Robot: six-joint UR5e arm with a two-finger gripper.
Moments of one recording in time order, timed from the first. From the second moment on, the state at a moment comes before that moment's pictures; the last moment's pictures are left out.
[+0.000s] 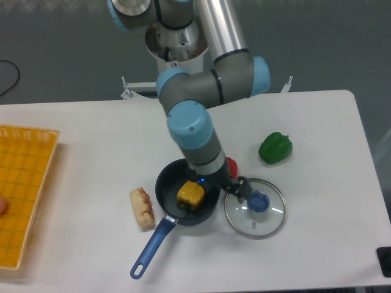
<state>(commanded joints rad) 2.45 -1.97 -1.56 -0.97 1.71 0.86</state>
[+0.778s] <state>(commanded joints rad) 2.59 -1.96 -1.57 -0.97 1.63 0.88</state>
